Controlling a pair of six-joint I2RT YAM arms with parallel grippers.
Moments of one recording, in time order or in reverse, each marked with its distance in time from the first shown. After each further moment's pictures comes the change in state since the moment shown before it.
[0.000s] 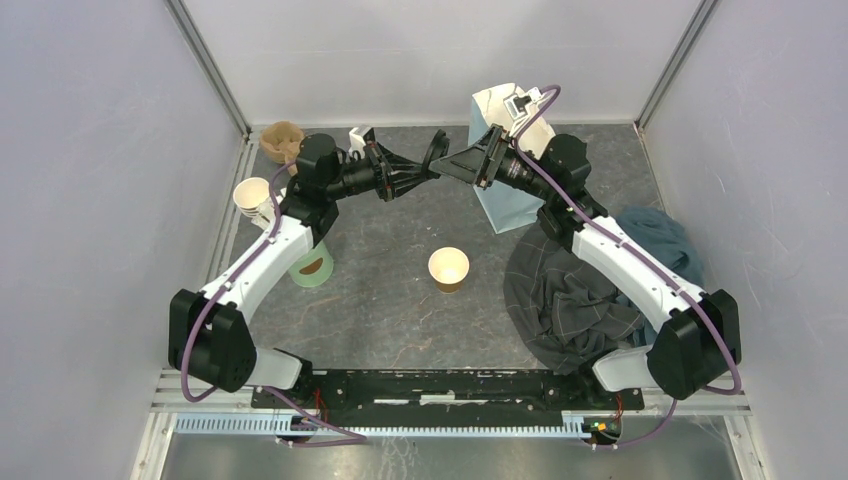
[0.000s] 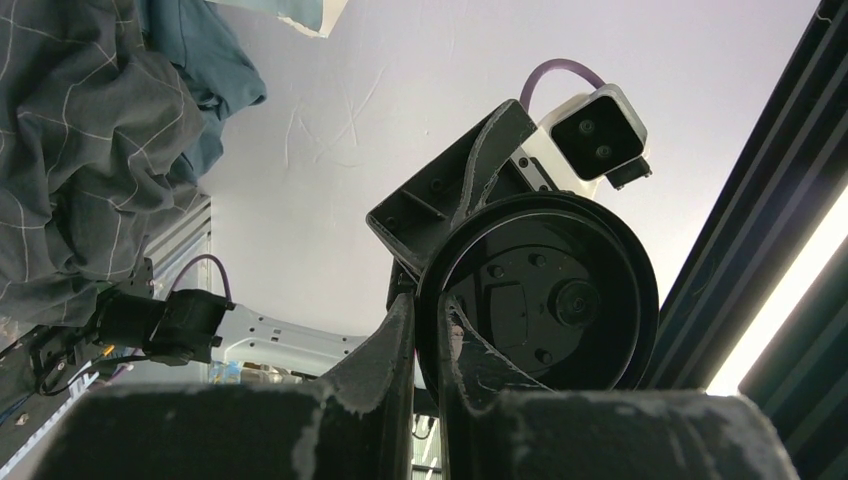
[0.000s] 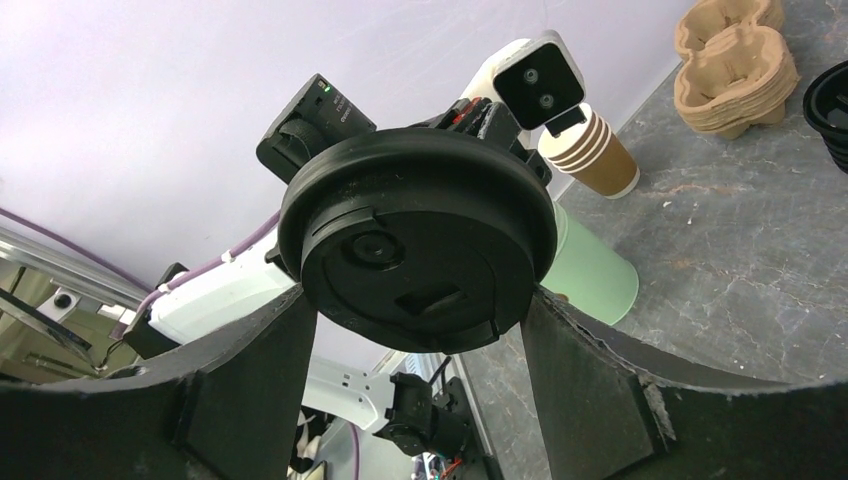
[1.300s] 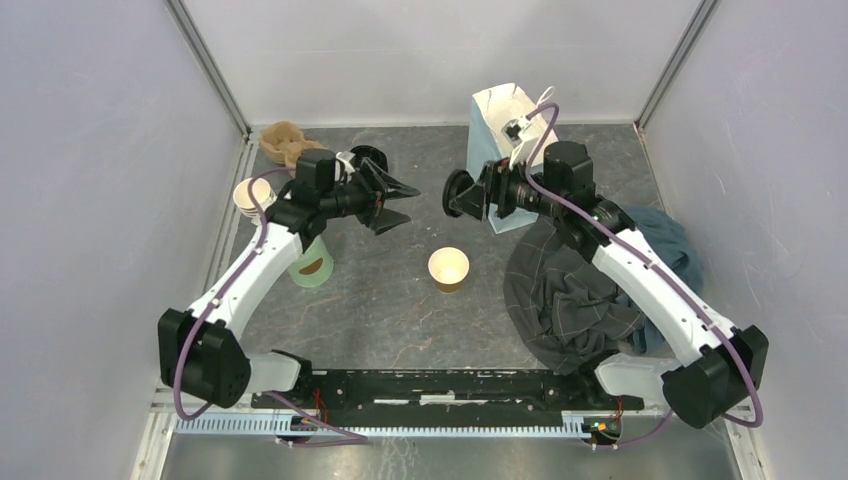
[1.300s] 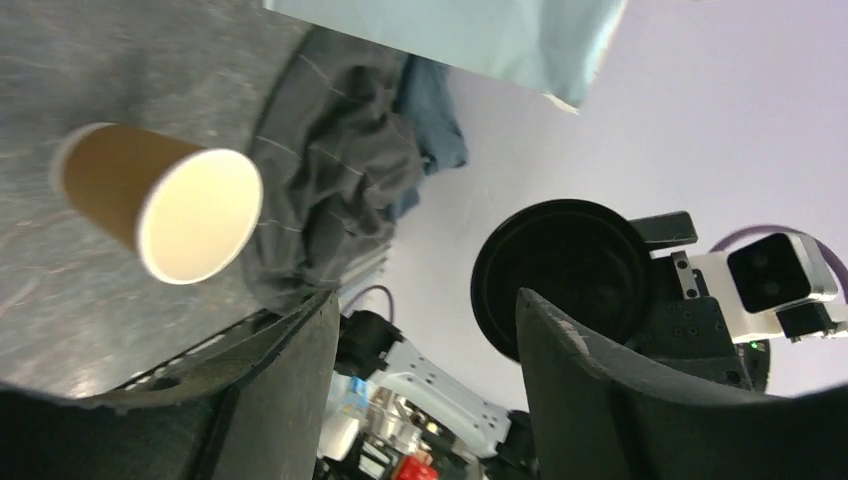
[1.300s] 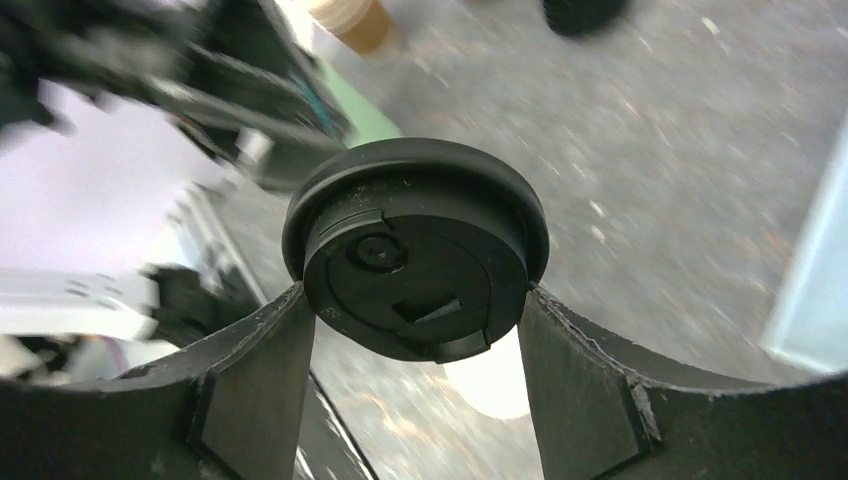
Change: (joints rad) left arm 0.031 -0.067 -0.012 -0.489 -0.165 0.367; right arm 0.005 -0.129 0.034 -0.596 0.136 -0.536
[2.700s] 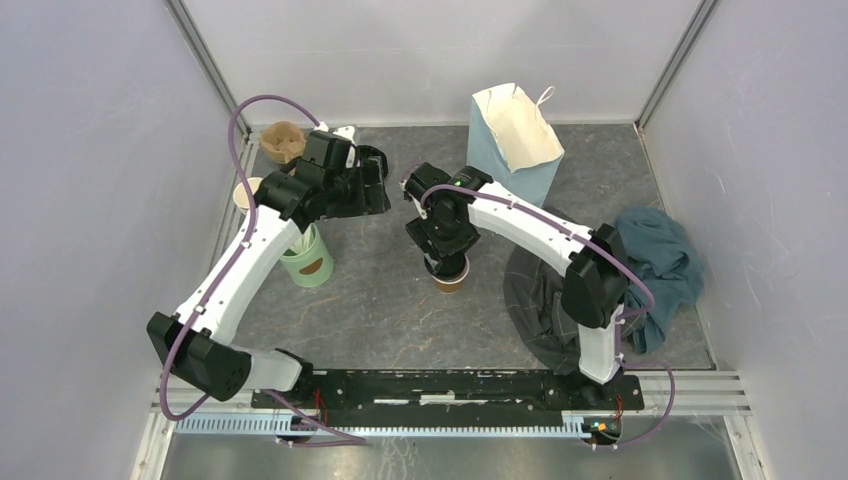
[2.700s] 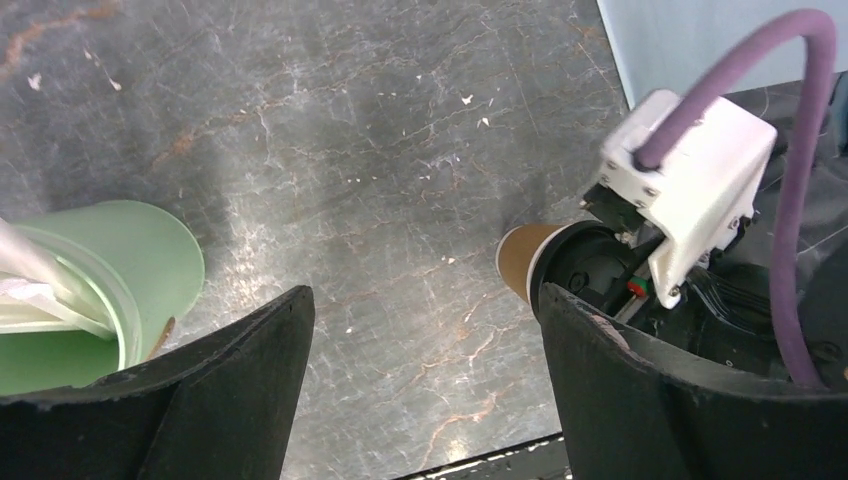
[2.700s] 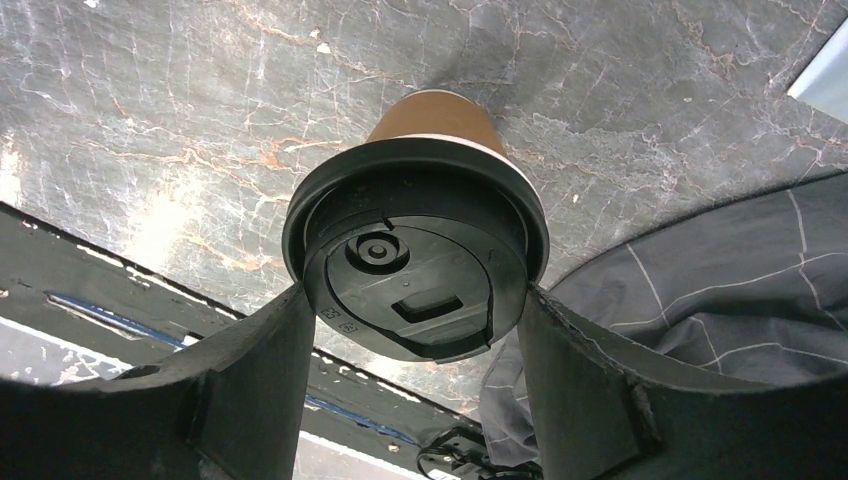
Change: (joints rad) left arm -0.098 0.029 0.348 -0.610 -0.678 0.881; right arm 0.358 0.689 0.618 -0.988 0.543 -0.223
